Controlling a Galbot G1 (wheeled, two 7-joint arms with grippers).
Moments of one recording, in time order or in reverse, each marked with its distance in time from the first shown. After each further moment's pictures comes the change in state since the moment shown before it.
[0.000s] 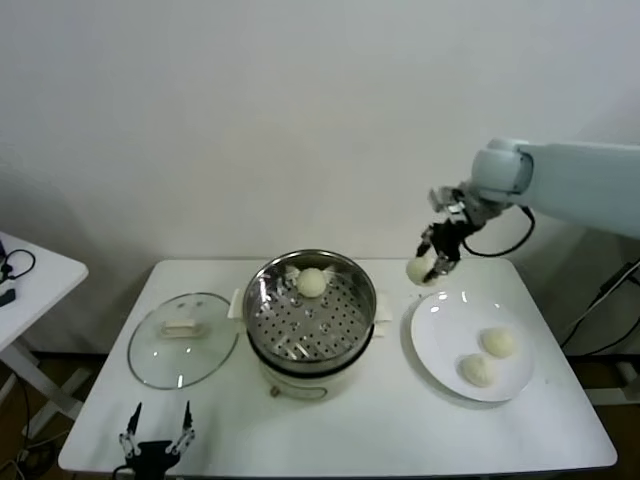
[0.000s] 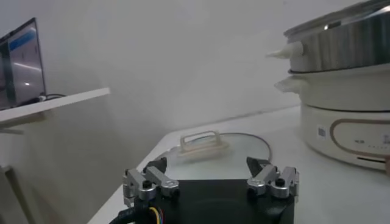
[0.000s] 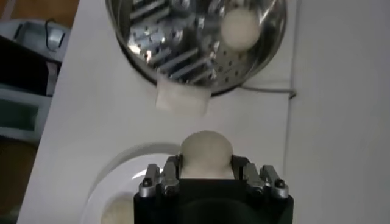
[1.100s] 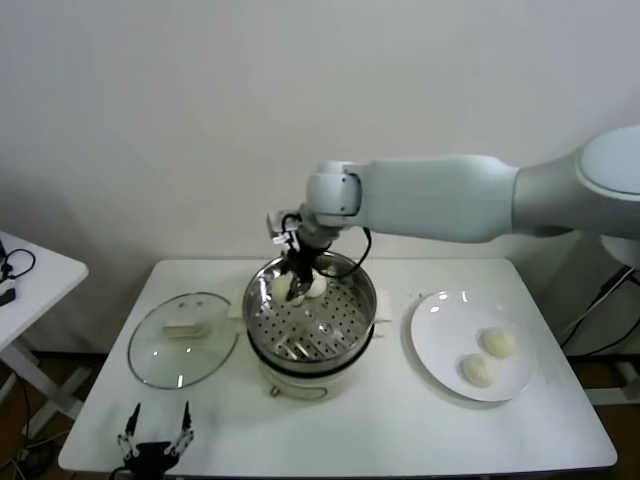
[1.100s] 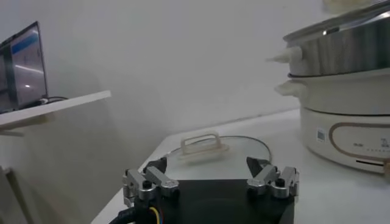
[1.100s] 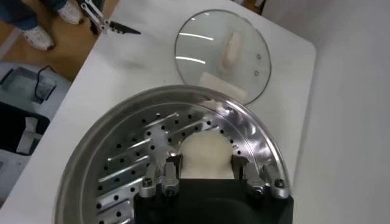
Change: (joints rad) left arm 0.011 0.000 -0.004 -0.003 -0.004 -0.013 0.000; right arm -0.312 0.401 0.251 -0.084 0.008 -0.200 0.207
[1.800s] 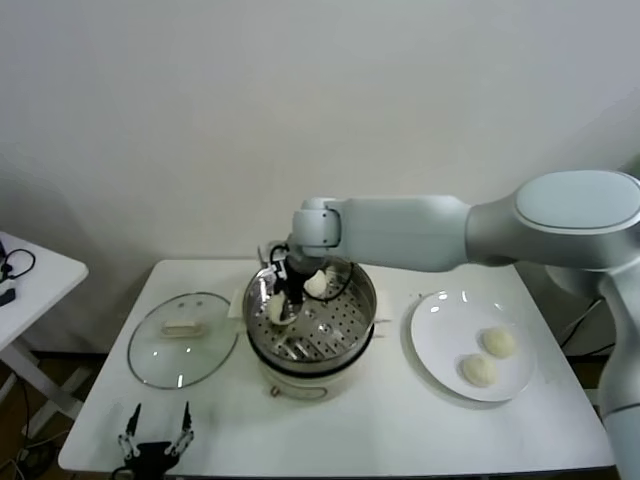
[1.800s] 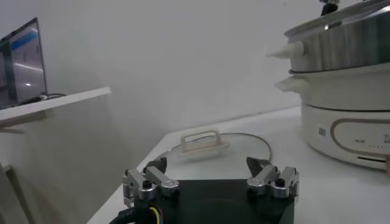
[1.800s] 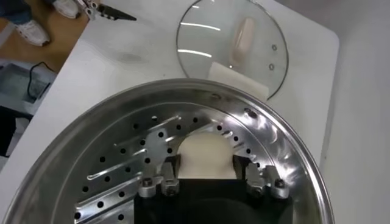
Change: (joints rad) left arm -0.010 0.000 -0.002 0.015 0.000 0.001 0.000; right arm -0.127 0.052 0.025 -0.086 -0.071 0.001 0.027
